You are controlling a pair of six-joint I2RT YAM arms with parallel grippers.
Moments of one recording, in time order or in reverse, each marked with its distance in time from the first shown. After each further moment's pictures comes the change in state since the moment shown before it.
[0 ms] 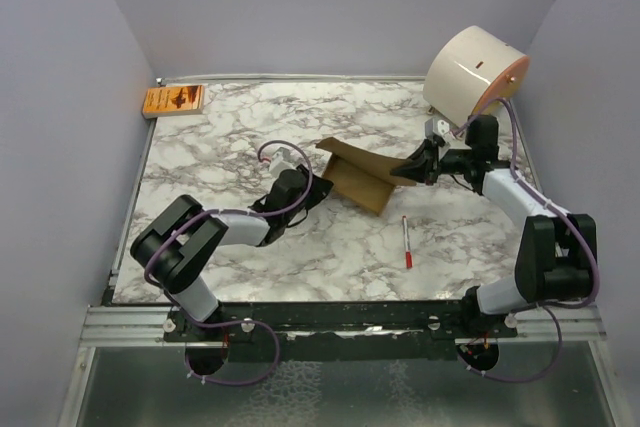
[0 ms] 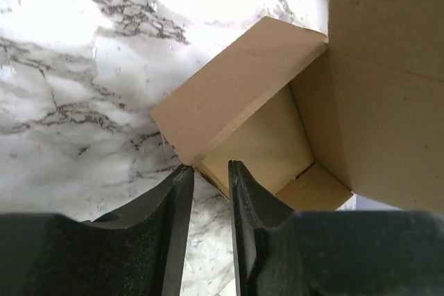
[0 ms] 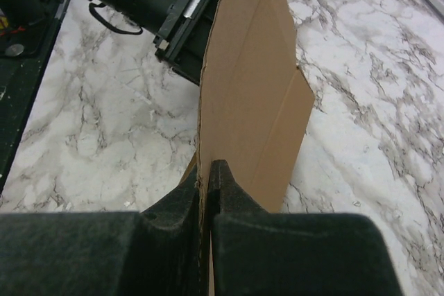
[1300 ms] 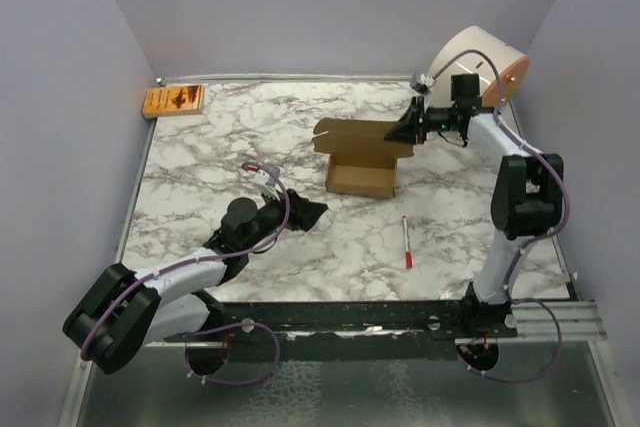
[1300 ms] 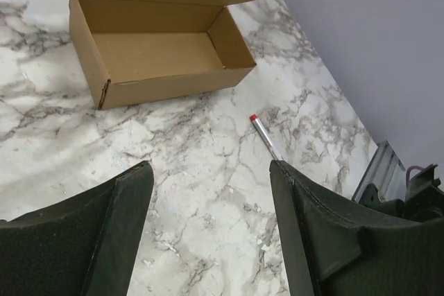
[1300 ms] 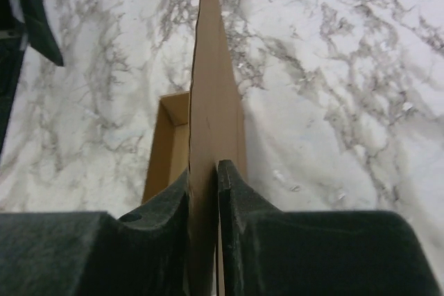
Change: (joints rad) left arm 0.065 -0.489 -0.330 0.141 0.372 0.479; right arm 0.002 0.386 0.490 -0.269 0.087 0.066
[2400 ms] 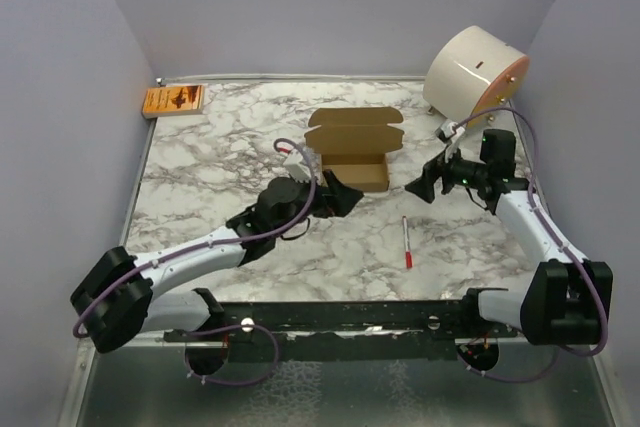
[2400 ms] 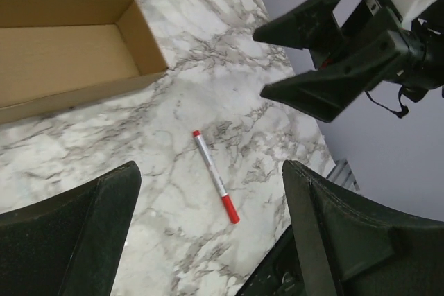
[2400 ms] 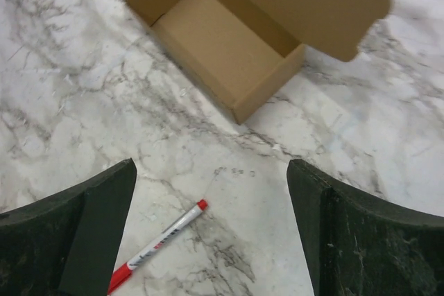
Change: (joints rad) left arm -0.177 0.026 0.284 -0.309 -0.203 -0.152; right arm -0.030 -0.615 -0.579 0.048 0.457 0.146
